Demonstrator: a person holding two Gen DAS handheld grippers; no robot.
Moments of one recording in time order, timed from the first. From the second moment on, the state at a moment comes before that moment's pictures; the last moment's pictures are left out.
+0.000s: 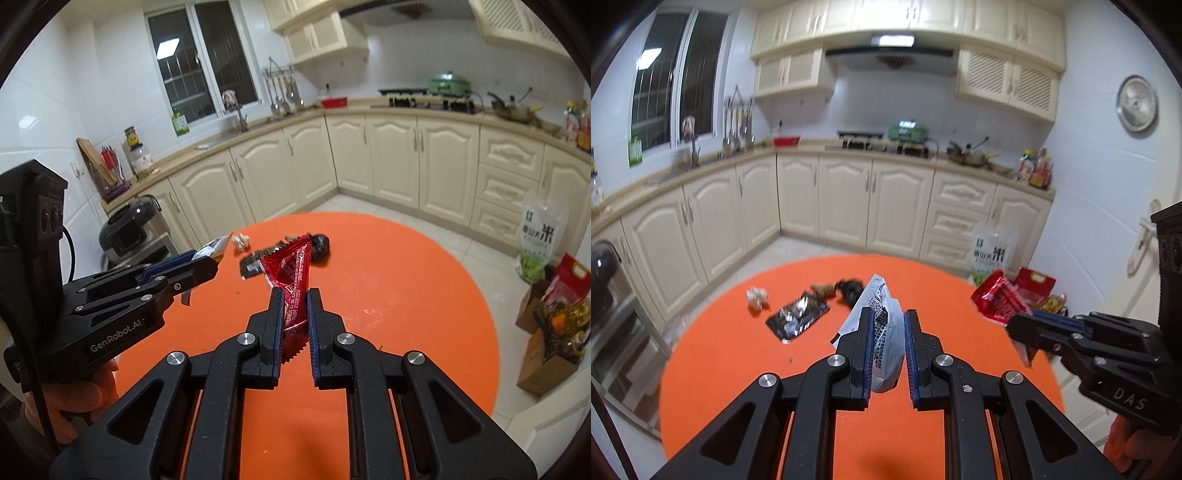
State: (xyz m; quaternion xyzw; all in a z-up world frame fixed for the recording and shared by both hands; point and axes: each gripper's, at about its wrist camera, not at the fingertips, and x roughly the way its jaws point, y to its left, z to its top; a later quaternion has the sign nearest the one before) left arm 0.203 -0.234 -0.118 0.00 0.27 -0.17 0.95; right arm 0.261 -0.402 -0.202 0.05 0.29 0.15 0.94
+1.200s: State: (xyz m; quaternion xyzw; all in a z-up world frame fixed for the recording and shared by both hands) left arm 0.122 -0.443 -0.169 0.08 0.33 -0.41 0.85; right arm 0.097 -0.677 -0.256 0.20 0.28 -0.11 0.93
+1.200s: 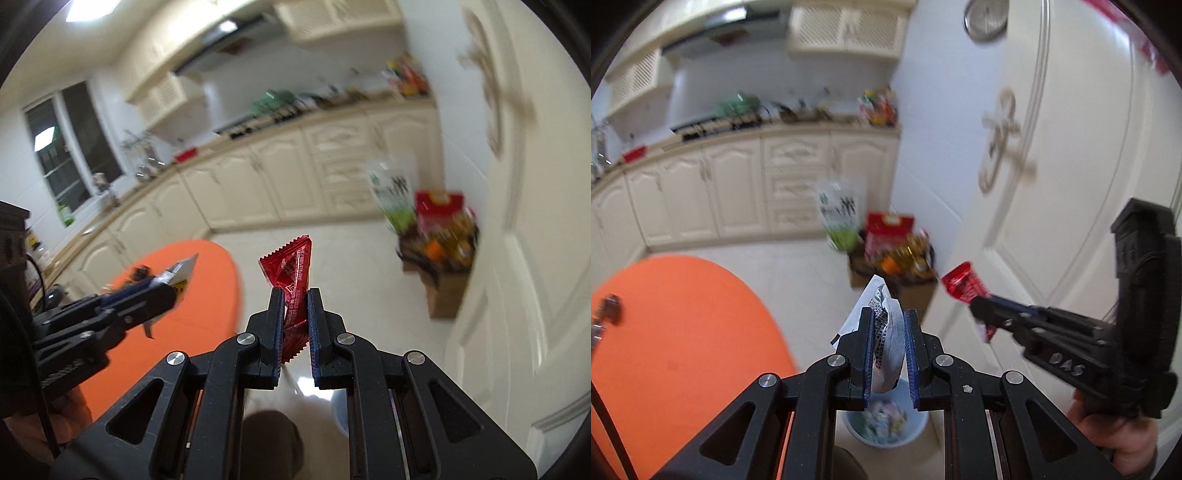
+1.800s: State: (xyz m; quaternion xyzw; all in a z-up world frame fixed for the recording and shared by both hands) left arm 0.263 -0.641 -0.295 0.14 0.52 -0.38 0.75; right arm 0.124 -0.785 -0.463 0.37 0.41 -0.14 0.82
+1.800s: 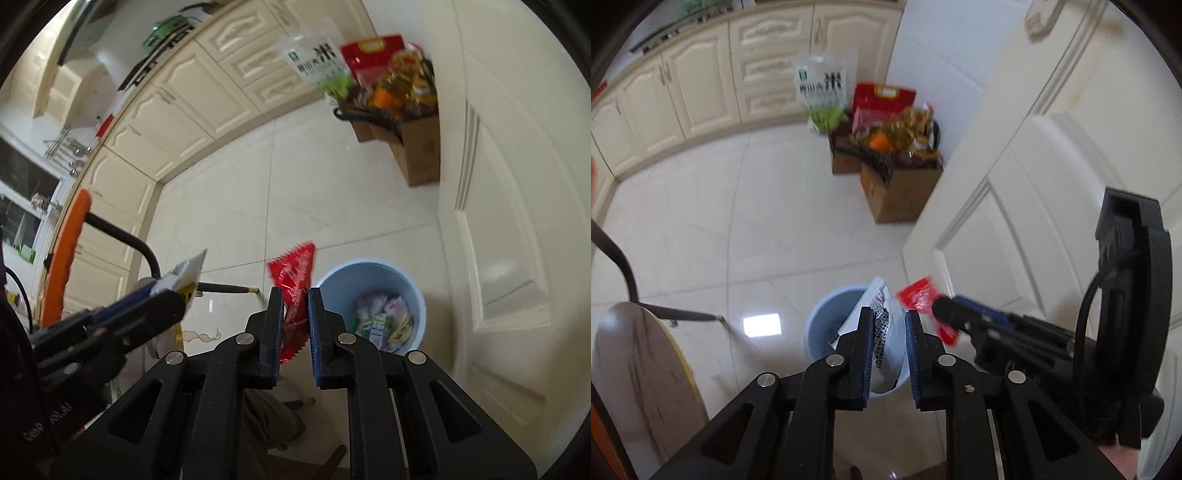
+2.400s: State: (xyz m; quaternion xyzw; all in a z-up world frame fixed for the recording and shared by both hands) left arm 0.230 -0.680 -0.278 0.22 0.45 -0.34 0.79; right arm 0.095 -0.805 -0.446 0.42 0.38 -0.23 0.79
